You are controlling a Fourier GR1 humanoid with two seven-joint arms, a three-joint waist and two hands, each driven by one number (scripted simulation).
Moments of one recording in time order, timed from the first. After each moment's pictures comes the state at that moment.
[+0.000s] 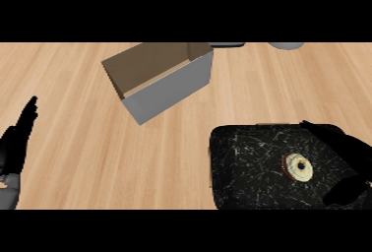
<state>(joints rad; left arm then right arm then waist) -0.09 0.49 0.03 -1.33 -0.07 0.20 0.06 -0.06 -0.70 0.19 -1.52 0.40 0.37 0.07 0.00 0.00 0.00</state>
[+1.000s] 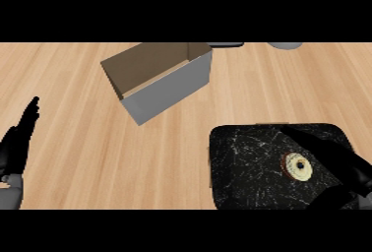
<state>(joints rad) -0.09 0.40 0.12 -1.35 -0.17 0.13 0.07 -0.01 -0.50 0.11 -1.72 0.51 0.54 0.09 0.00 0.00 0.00</state>
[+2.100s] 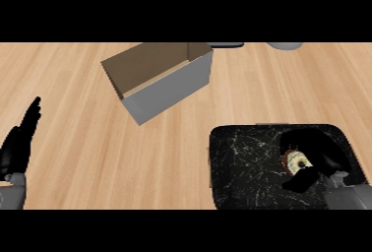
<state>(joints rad) -0.11 0.36 0.18 -1.32 -0.22 0.10 0.04 -0.11 -0.38 0.14 -1.48 0.86 0.29 0.05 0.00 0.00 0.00</state>
